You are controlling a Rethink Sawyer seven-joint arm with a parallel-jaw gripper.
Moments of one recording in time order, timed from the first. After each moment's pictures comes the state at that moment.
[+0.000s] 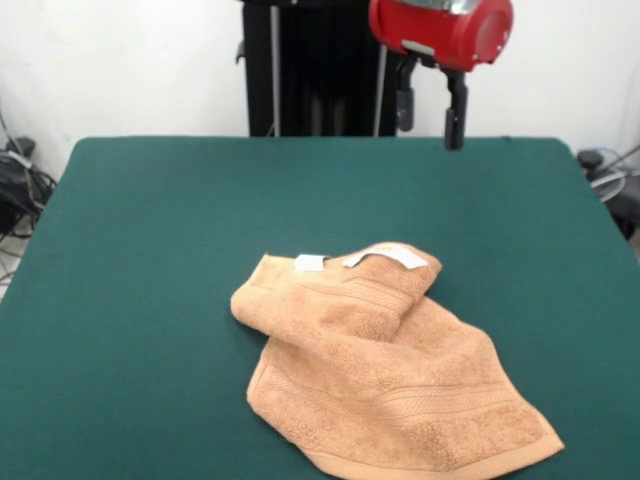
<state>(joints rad) -0.30 -0.87 0.17 1.70 -0.02 0.65 2.48</state>
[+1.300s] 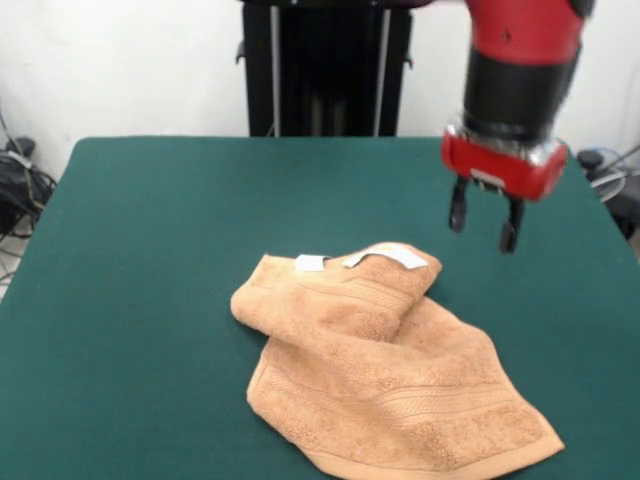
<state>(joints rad) -0.10 -0.59 0.09 1.59 -0.12 0.49 2.48</state>
